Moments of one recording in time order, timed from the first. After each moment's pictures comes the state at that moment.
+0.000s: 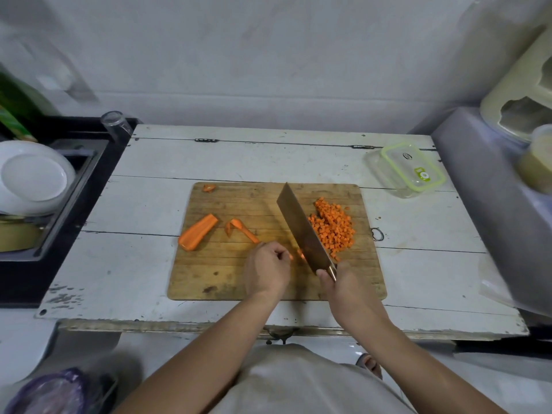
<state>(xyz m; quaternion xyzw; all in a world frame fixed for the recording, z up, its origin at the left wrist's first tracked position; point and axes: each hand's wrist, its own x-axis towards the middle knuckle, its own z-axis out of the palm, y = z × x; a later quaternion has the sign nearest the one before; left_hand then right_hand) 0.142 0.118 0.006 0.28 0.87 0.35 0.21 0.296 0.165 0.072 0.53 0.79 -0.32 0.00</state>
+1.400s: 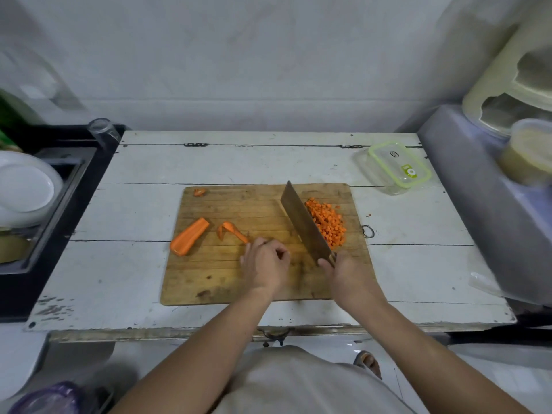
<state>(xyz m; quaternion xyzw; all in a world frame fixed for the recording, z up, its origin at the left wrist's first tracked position) 0.142 0.128 0.013 0.34 0.87 0.26 0.22 0.295 0.191 0.066 0.56 0.77 -0.30 0.02</state>
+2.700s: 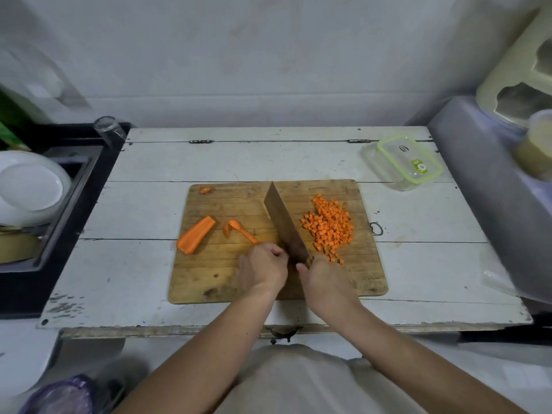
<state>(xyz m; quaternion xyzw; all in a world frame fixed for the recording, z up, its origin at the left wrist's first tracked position) 0.137 0.121 0.013 0.18 0.91 0.26 0.27 0.256 0.158 0.061 0.54 0.78 -0.32 0.04</state>
